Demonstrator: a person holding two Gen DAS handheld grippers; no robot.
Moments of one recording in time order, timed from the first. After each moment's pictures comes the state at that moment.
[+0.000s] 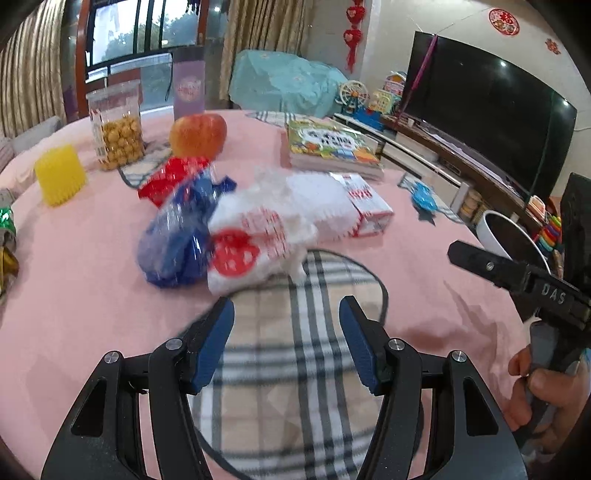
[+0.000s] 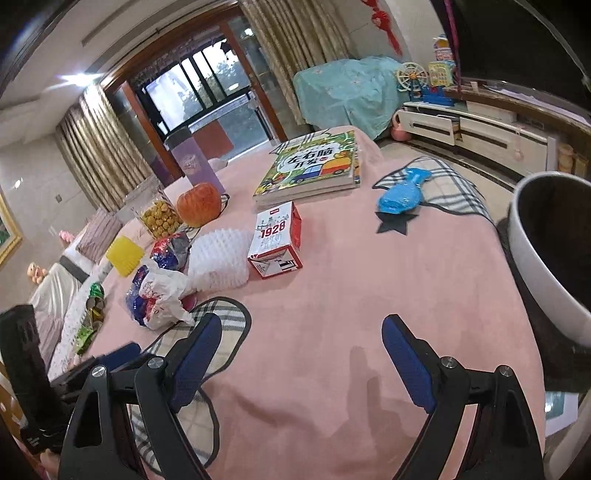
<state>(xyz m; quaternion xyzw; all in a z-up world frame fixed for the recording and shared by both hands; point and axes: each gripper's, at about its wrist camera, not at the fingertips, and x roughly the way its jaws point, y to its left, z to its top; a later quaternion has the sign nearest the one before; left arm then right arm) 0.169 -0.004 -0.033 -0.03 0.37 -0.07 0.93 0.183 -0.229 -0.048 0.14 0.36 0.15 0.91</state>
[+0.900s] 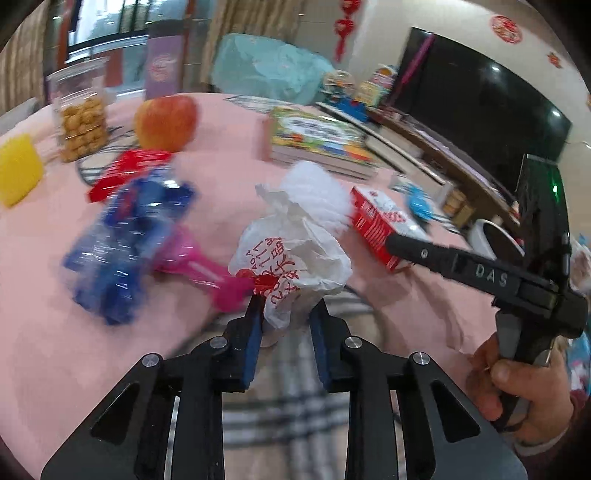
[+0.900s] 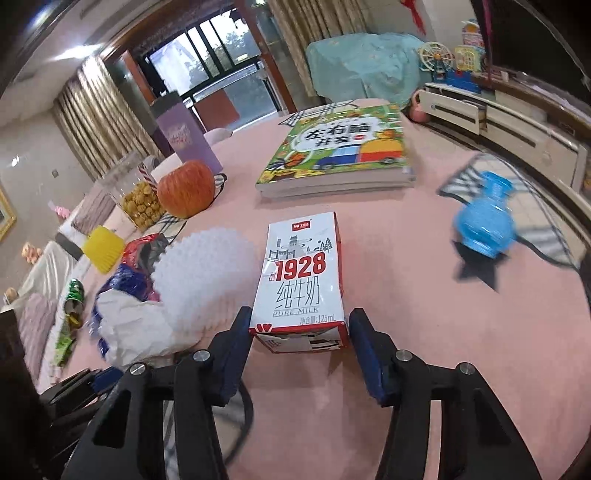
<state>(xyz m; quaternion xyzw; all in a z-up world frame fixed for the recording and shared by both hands) 0.210 -0.014 -0.044 -0.07 0.40 -0.14 0.90 0.254 -0.201 -0.068 0.12 0.41 0.17 0.89</state>
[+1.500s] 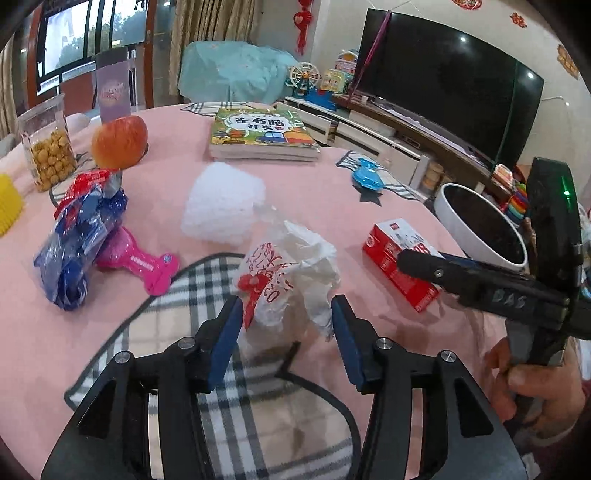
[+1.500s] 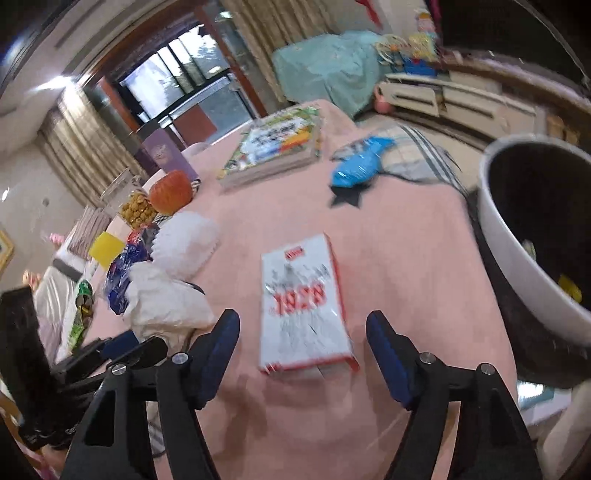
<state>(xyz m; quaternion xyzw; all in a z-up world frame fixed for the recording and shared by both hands) 0.188 -0.060 -0.038 -0.01 0.39 -0.16 0.91 0.193 -0.266 -0.059 0.14 0.41 0.14 0.89</state>
